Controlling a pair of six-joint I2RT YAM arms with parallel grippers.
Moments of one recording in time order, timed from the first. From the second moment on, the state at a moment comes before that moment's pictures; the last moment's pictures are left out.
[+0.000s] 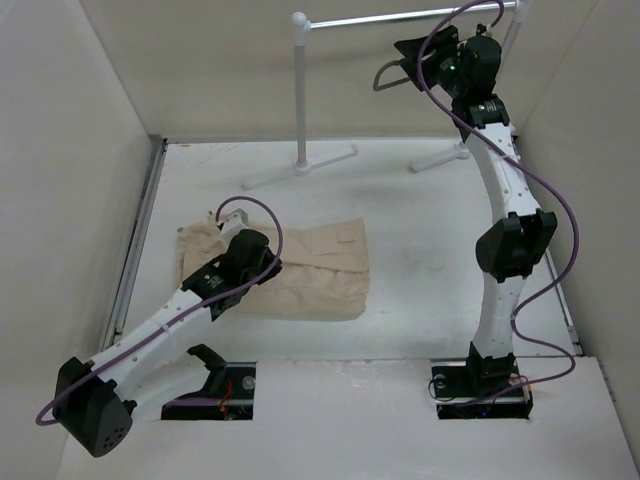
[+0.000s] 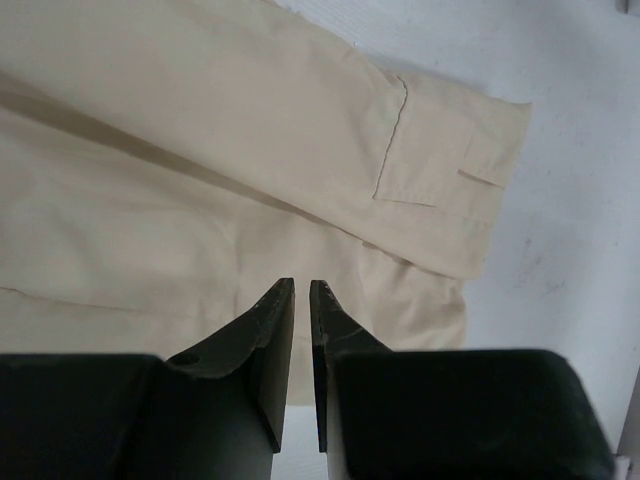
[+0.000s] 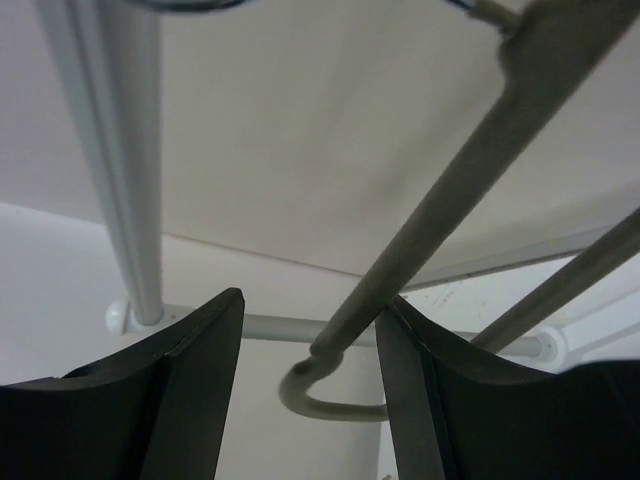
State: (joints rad) left arm -0.63 0.94 0.67 -0.46 -0.31 -0.97; right arm 0.14 2.10 2.29 -0.18 -0.28 1.16
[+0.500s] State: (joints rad) left arm -0.64 0.92 0.67 -0.46 -0.31 -1.00; right arm 0.14 2.13 2.34 -0.21 -0.30 1.21
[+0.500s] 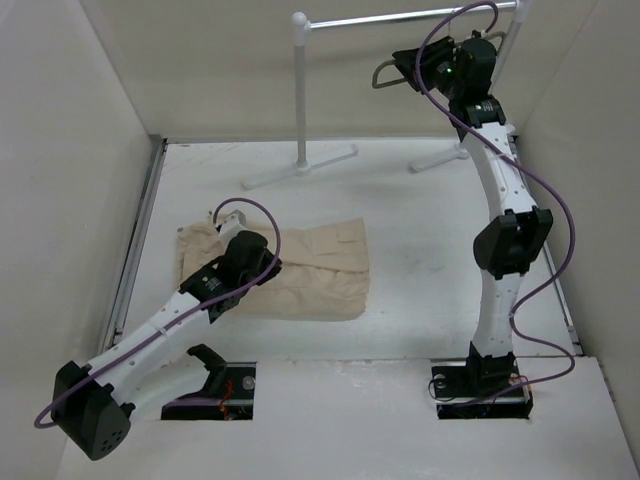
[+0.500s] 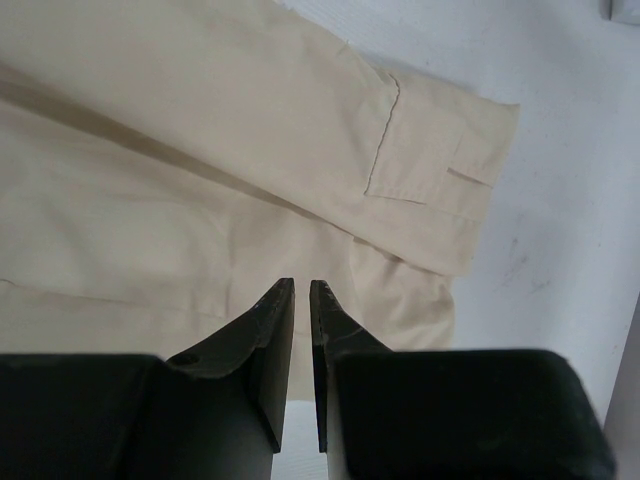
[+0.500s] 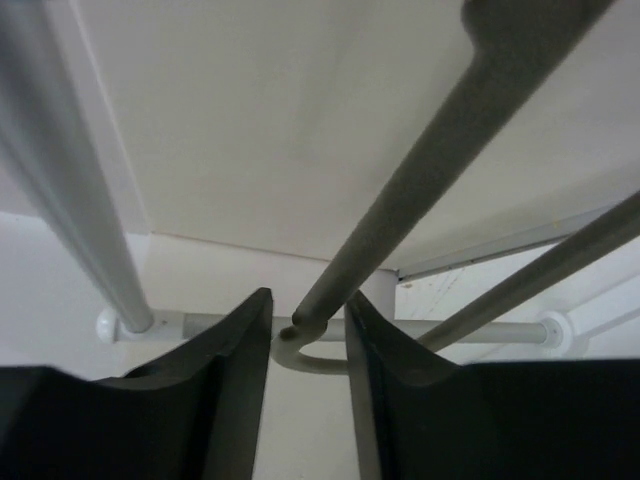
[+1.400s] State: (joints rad) left arm -0.64 0.88 0.66 -0.47 -0.31 -1.02; right arm 0.17 1.86 2.03 -0.23 -0.36 1.10
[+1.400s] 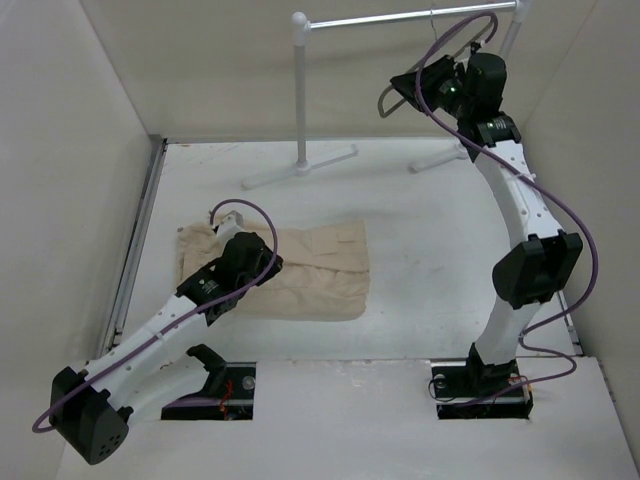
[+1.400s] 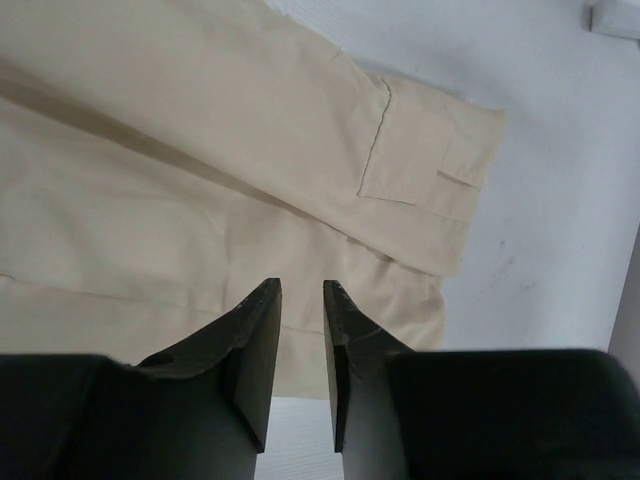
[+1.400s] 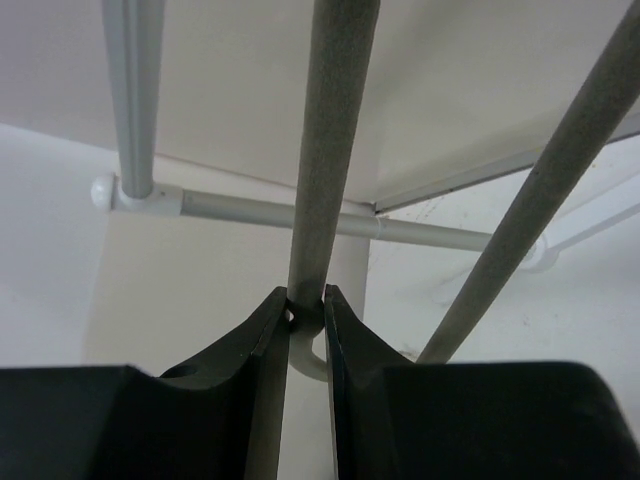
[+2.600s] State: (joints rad) left arm -0.98 1.37 1.09 -0.28 -0.25 -0.95; right arm 0.55 0.97 0.60 -0.21 -0.28 0.93
